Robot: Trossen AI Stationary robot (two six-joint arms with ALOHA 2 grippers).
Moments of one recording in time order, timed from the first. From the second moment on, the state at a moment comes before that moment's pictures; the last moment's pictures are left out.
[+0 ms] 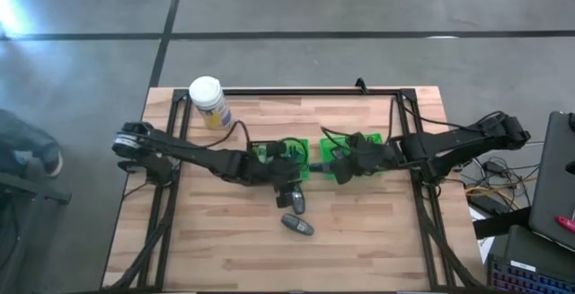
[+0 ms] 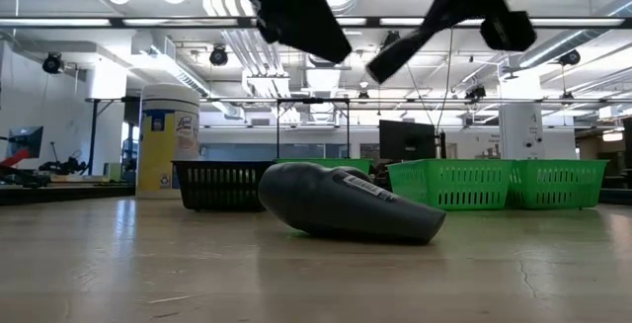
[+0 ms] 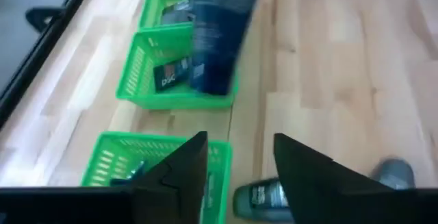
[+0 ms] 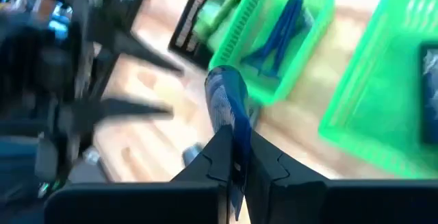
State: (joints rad) left arm -0.19 1.64 1.27 -0.31 -0.35 -0.13; right arm 0.18 1.18 0.96 -0.52 0.25 1.25
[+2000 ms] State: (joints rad) left arm -0.31 1.72 1.07 -0.14 0.07 0.15; right arm 0.31 1.50 1.15 -1.18 0.58 1.00
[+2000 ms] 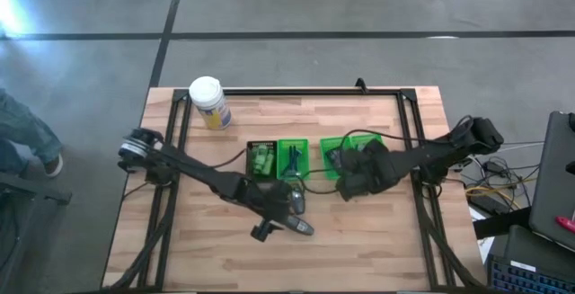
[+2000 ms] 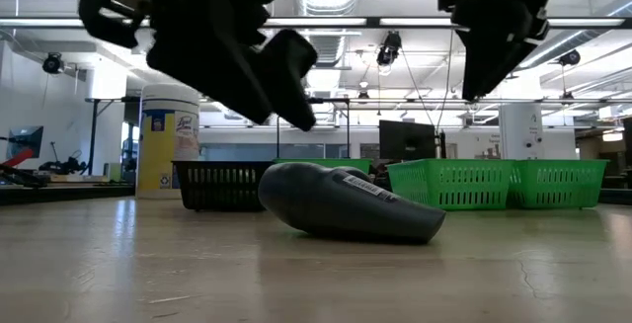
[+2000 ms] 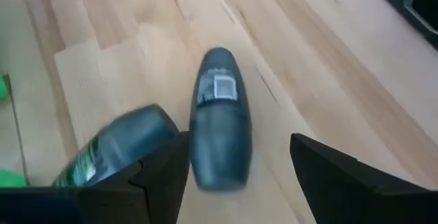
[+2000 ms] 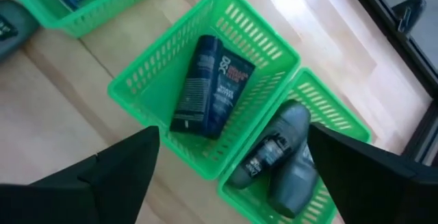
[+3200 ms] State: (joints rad) left arm -0.32 1.75 1.30 -0.59 -0.11 -0.38; right arm 0.40 1.38 1.15 -1.35 0.64 1.26
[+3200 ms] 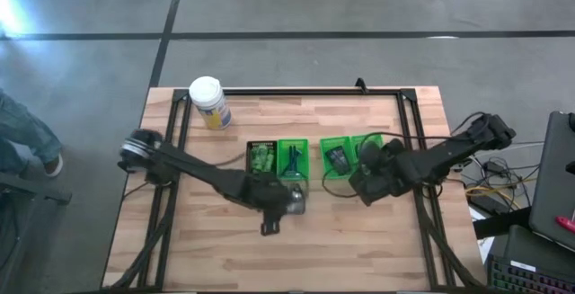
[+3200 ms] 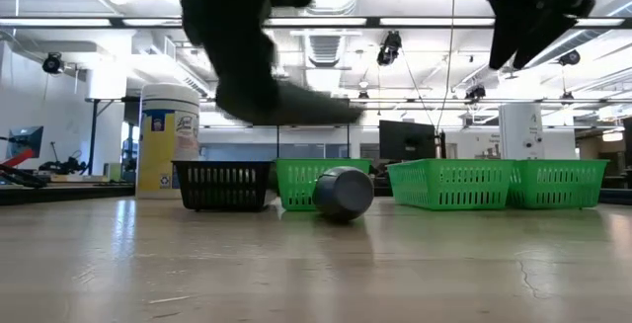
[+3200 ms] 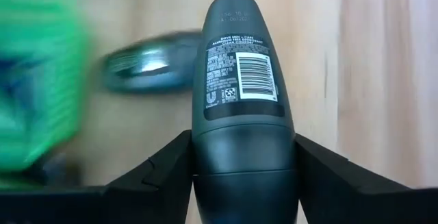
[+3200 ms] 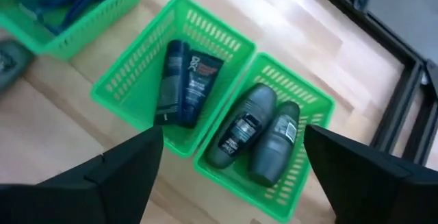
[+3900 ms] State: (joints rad) left arm -0.23 1.33 0.78 0.19 -0.38 -0.91; right arm 0.40 1.28 1.12 -1.25 0.58 1.25
